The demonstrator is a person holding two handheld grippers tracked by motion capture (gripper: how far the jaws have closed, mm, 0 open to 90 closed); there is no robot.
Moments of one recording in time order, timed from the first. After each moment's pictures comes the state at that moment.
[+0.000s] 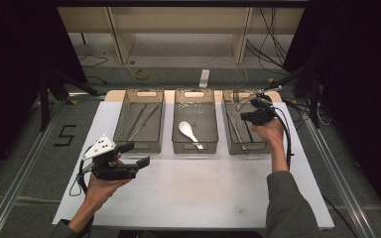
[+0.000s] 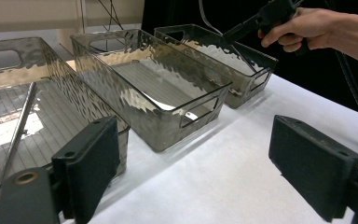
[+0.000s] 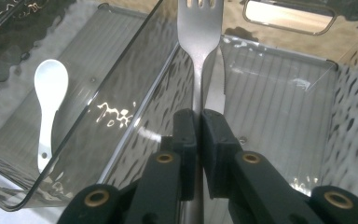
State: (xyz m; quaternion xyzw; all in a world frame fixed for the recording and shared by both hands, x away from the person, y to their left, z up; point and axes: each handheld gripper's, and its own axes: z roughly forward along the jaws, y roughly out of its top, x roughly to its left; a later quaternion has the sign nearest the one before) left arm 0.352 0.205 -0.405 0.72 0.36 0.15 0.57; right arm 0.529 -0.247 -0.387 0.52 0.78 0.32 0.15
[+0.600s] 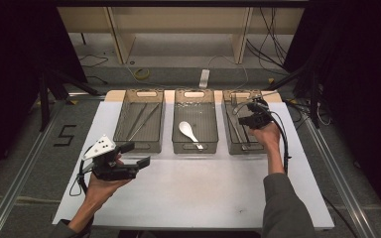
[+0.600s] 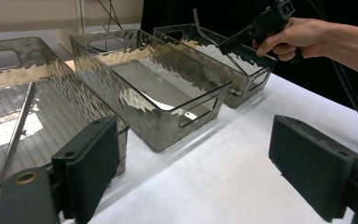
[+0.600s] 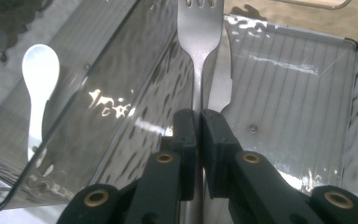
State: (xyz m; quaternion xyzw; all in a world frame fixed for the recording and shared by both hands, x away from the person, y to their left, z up) left arm 0.352 0.204 -0.405 0.72 0.36 0.15 0.57; right arm 0.530 -0.242 -0.405 0.53 0.78 0.31 0.14
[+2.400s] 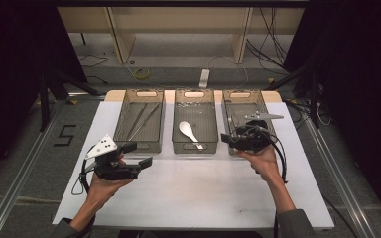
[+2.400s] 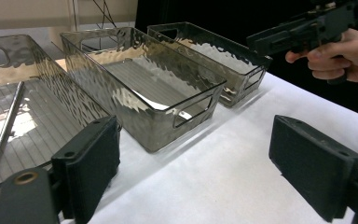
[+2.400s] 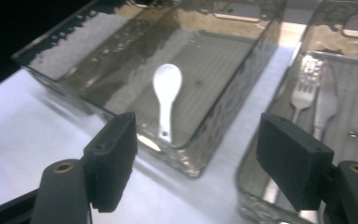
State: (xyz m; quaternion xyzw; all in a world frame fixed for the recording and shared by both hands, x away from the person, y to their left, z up) left arm 0.355 0.200 -0.407 0.73 0.36 0.14 0.57; right arm 0.432 -0.213 -0.390 0.45 0.76 0.45 0.13
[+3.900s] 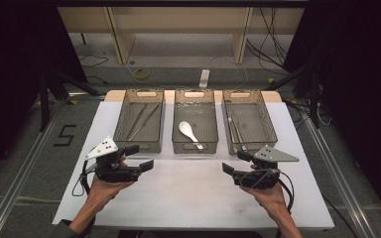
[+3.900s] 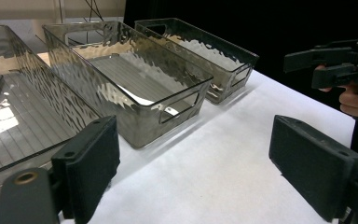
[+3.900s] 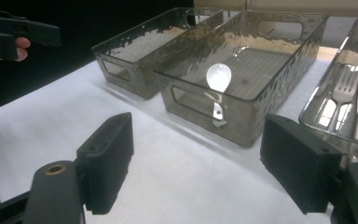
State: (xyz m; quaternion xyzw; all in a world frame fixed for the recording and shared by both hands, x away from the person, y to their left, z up) left arm 0.351 0.199 -0.408 0.73 0.35 0.11 0.57; right arm 0.338 -0.222 -0.412 0.38 0.75 0.52 0.16
